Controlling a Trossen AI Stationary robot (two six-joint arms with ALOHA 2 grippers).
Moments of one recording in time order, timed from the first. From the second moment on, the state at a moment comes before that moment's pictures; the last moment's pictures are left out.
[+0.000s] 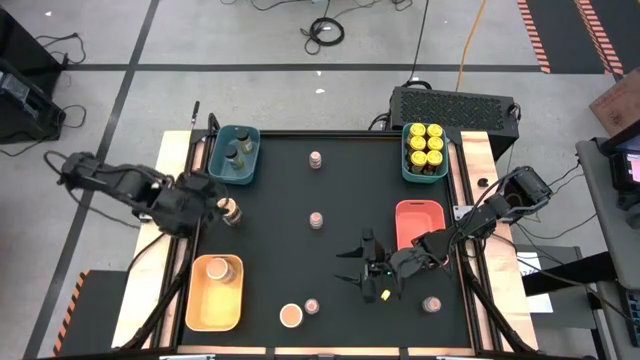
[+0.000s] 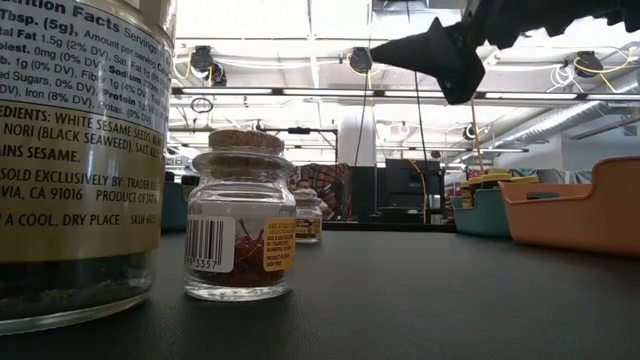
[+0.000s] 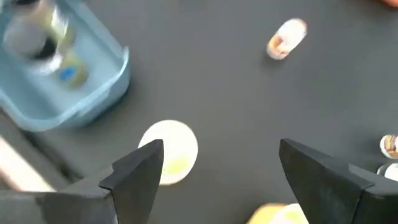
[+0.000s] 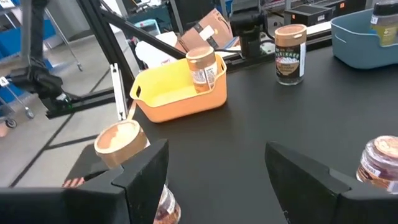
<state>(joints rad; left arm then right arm) -0.33 0.83 1.05 -1.36 -0.40 -1.01 0.50 1.56 0.71 0.60 0.47 0.45</state>
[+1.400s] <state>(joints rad) 0.24 1.20 0.97 -1.38 -0.03 -0.35 0.53 1.56 0.71 0.47 0.47 0.42</state>
